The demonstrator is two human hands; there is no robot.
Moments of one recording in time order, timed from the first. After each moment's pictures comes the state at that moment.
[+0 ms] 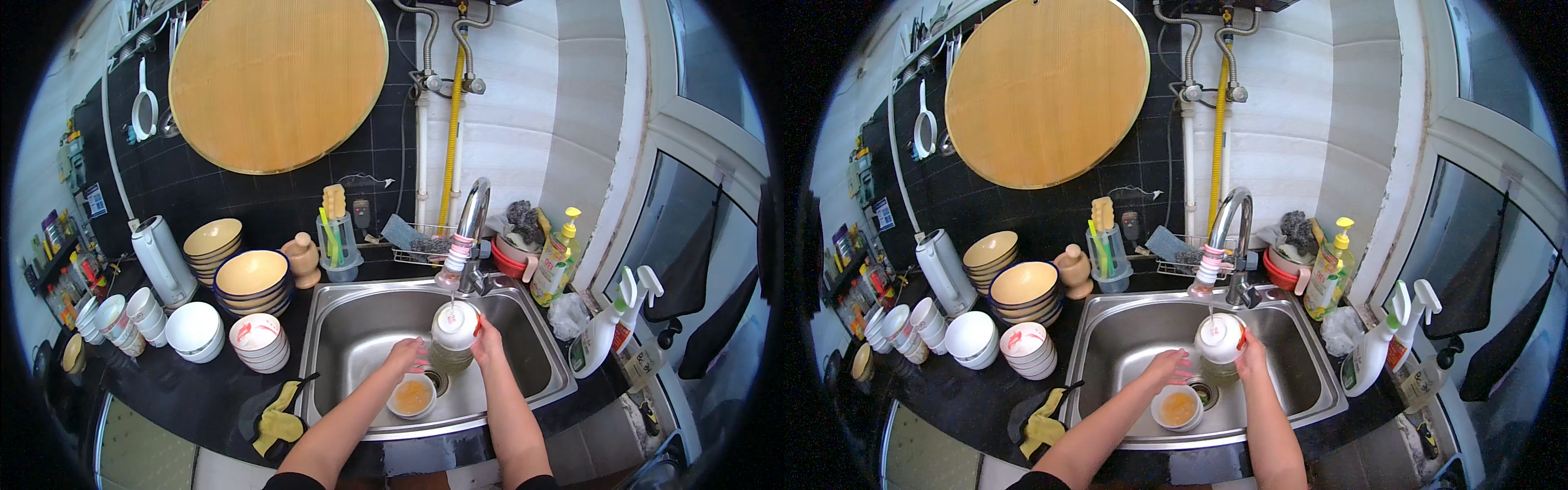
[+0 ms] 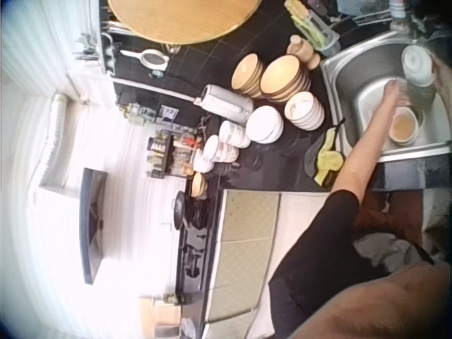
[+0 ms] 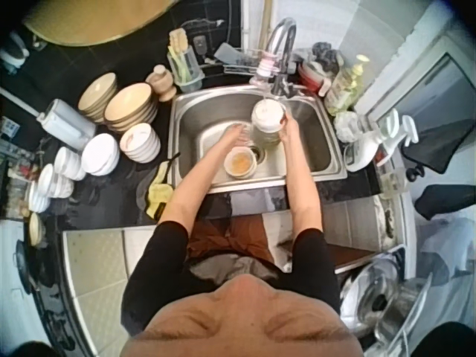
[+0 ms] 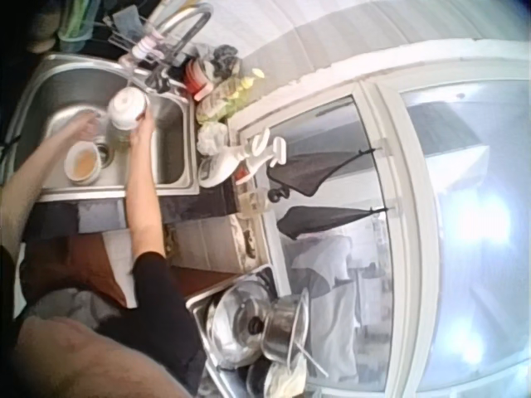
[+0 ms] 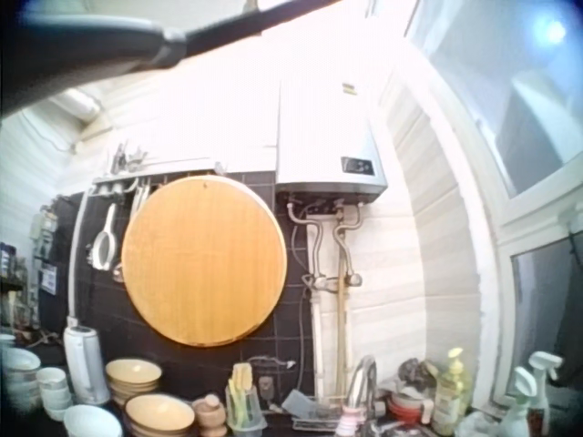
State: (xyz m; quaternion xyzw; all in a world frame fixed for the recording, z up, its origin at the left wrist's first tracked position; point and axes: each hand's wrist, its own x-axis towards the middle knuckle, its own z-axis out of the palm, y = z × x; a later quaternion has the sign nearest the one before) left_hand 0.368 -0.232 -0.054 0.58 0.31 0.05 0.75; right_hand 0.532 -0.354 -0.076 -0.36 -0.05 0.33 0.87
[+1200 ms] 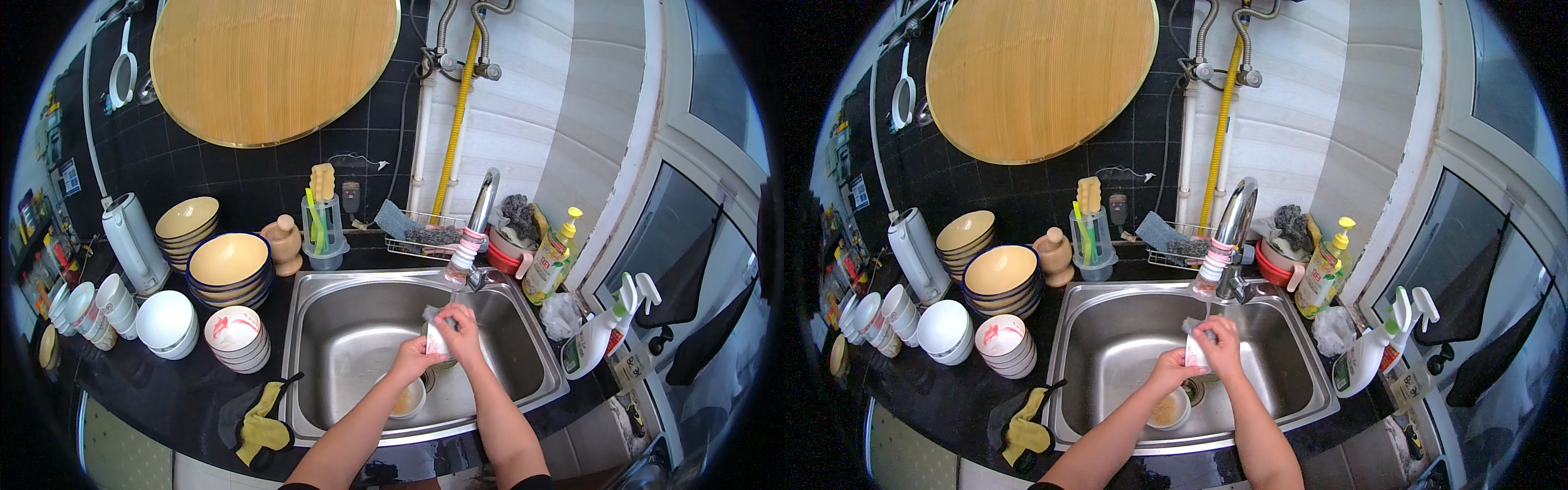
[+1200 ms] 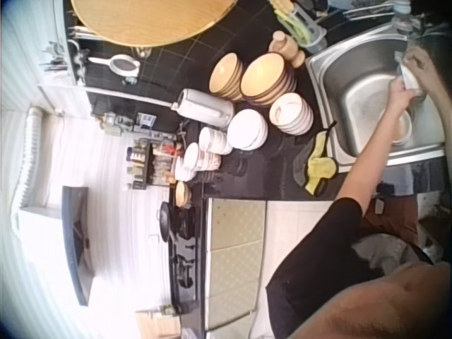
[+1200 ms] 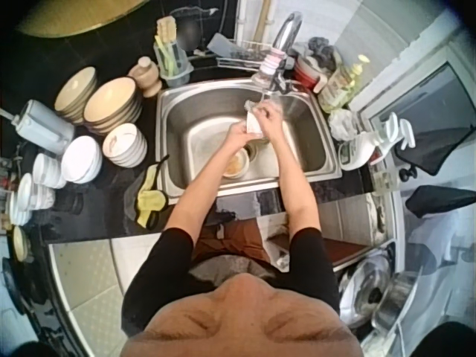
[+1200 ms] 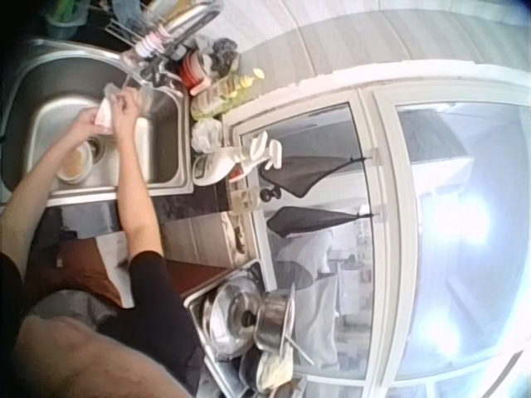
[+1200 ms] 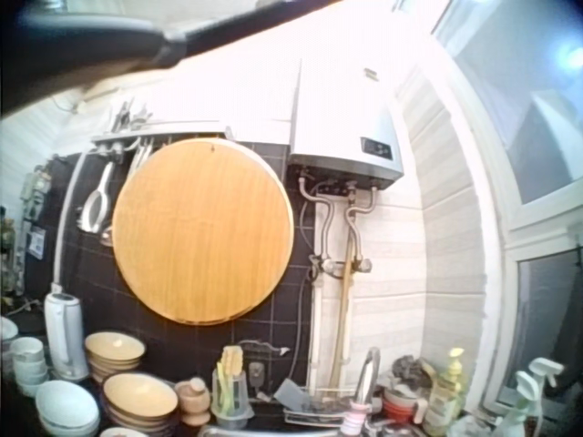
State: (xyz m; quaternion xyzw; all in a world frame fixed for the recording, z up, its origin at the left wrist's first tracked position) left_hand 0.386 -0.258 -0.075 0.61 0.05 0.19 0.77; right_hand 0.489 -0.336 -0.037 -0.68 -0.45 -0.12 0.56
